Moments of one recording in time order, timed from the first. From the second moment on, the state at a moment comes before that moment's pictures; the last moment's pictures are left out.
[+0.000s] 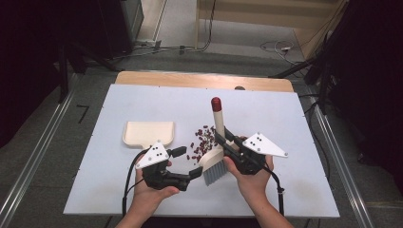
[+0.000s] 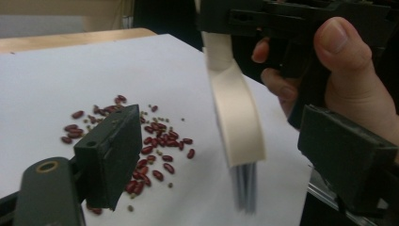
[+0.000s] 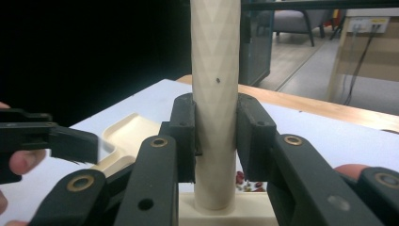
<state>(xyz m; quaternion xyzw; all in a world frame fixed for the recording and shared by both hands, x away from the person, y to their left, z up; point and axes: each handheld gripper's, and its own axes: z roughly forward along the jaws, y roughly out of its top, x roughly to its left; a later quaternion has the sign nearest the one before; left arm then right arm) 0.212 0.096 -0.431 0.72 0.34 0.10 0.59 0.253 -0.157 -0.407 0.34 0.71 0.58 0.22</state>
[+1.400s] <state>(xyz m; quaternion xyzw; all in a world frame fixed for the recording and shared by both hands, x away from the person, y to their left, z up) 0.227 0.109 -0.437 0.77 0.34 0.08 0.53 0.245 -0.147 -0.394 0.25 0.75 0.59 0.17</state>
